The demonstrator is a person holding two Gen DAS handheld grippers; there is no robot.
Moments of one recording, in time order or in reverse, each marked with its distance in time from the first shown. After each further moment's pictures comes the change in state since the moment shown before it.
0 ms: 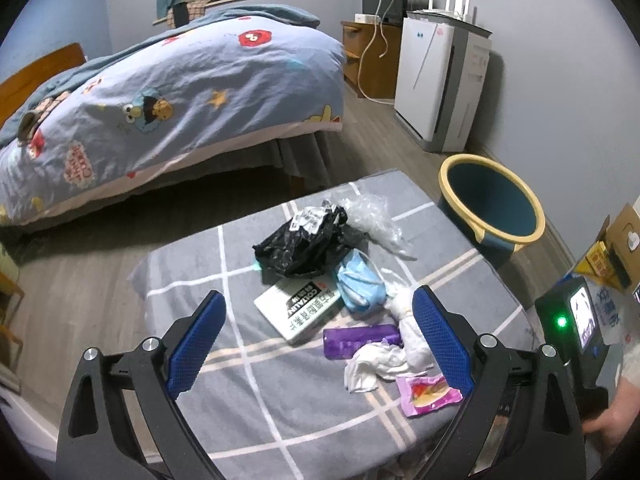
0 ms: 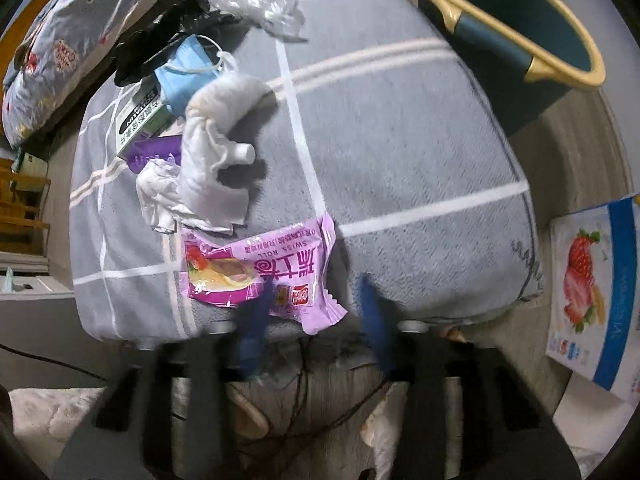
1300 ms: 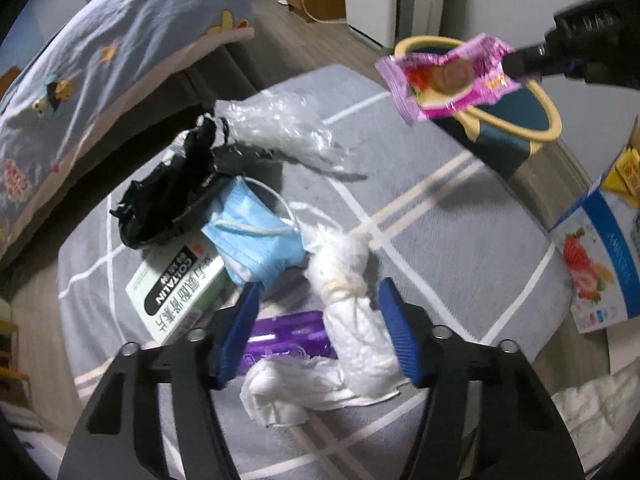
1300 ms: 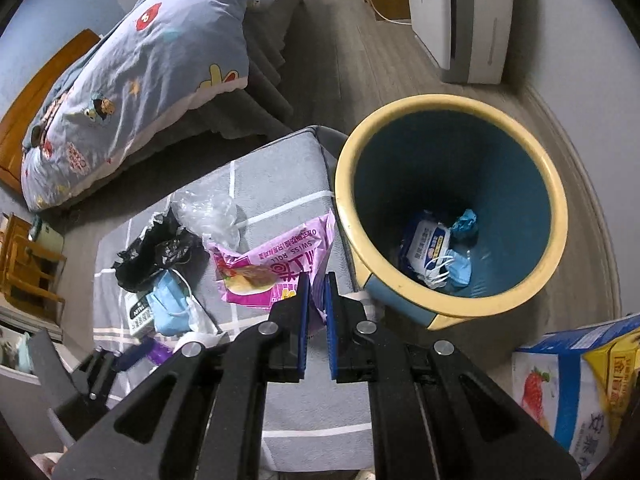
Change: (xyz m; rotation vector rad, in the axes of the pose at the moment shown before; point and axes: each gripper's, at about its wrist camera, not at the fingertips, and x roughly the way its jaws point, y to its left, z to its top) left arm 0.137 -0.095 -0.034 0.190 0.243 -0.035; right arm -0.091 -0.074 0.140 0.007 -0.330 0.050
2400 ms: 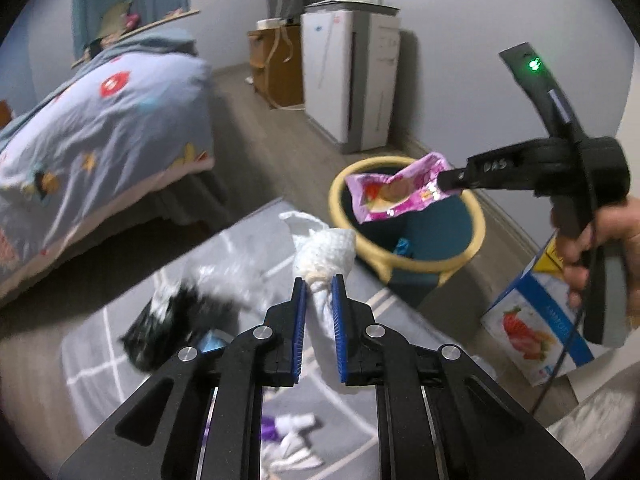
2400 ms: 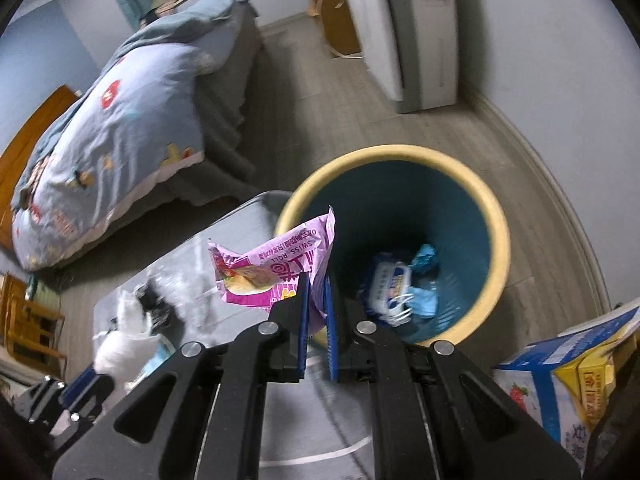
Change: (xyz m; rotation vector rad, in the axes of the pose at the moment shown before) left arm -0.092 -0.037 0.081 0.052 -0.290 -0.129; right arm -0.037 -0.065 0.032 0.142 -0.158 -0.064
